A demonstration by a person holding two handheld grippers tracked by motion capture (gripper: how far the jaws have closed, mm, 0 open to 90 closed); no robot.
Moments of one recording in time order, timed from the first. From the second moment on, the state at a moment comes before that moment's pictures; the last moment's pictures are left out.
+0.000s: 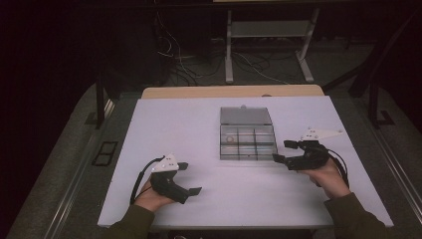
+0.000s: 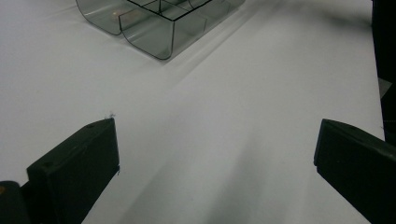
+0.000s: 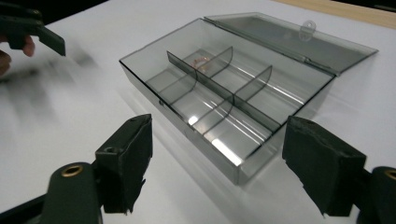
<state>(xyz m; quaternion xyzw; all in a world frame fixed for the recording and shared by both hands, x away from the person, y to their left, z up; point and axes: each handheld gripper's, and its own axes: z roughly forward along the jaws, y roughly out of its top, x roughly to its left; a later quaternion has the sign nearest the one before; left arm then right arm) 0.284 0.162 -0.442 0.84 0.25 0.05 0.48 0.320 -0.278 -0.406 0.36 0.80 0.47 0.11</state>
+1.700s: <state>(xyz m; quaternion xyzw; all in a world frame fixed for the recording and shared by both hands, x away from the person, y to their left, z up) 0.283 0.163 -0.442 0.84 0.26 0.05 0.48 0.254 -0.312 -0.445 0.39 0.78 0.47 0.13</state>
